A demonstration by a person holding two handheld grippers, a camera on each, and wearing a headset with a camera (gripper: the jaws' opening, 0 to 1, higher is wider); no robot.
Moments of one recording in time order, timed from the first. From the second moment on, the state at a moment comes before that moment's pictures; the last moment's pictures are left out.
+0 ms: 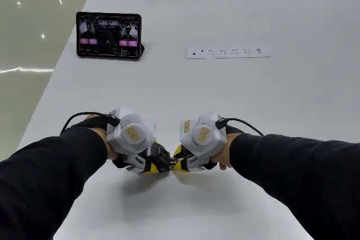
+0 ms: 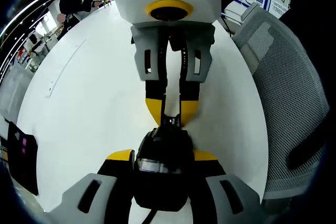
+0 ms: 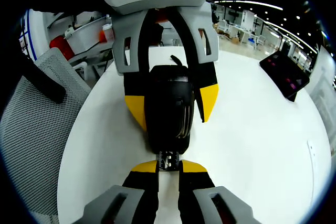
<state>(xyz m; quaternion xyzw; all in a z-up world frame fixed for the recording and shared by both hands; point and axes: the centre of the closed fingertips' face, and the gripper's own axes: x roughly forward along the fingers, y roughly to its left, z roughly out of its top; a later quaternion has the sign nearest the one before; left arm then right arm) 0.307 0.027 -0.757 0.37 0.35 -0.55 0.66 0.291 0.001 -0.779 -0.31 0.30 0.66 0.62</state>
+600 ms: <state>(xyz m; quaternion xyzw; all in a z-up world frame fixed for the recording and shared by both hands) 0.307 0.026 -0.757 0.37 0.35 -0.55 0.66 0.292 -0.010 -0.780 -0.30 0.32 0.65 0.62</state>
